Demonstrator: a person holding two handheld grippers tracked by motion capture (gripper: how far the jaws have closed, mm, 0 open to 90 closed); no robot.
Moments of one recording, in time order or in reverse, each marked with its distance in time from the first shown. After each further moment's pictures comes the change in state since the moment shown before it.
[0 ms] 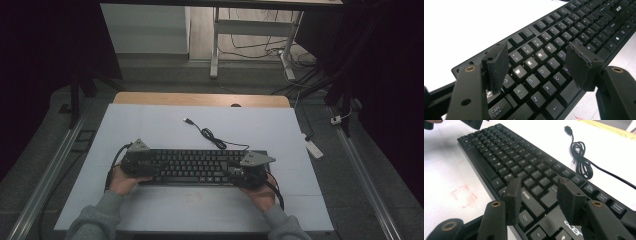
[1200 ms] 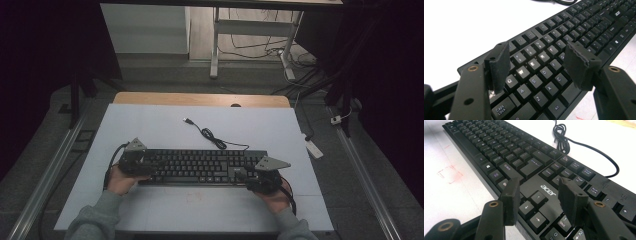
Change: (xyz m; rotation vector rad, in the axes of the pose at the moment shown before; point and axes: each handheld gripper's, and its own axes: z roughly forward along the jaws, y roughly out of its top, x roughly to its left) left arm 0.004 -0.001 -0.005 -0.020 0.002 -0.017; right arm -0.019 -0.028 -0.029 0.038 -0.057 0.032
